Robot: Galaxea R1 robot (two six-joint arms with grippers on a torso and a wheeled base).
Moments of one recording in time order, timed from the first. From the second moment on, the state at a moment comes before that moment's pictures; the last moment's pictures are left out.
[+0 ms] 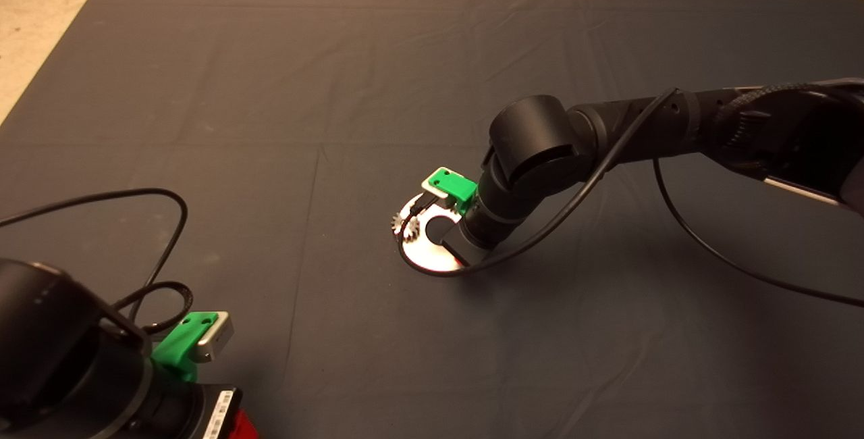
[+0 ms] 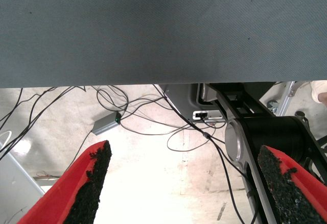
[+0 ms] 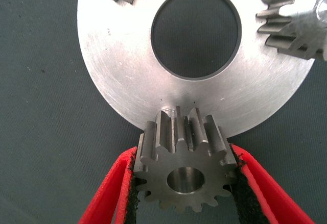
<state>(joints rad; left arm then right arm) -0.22 2.04 -0.36 0.23 1.53 -1.68 0.30 2.85 -1.09 -0.37 -1.53 0.99</state>
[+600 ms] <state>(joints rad) -0.22 2.04 -0.36 0.24 1.53 -1.68 0.30 2.88 -1.08 -0.37 -1.53 0.99</state>
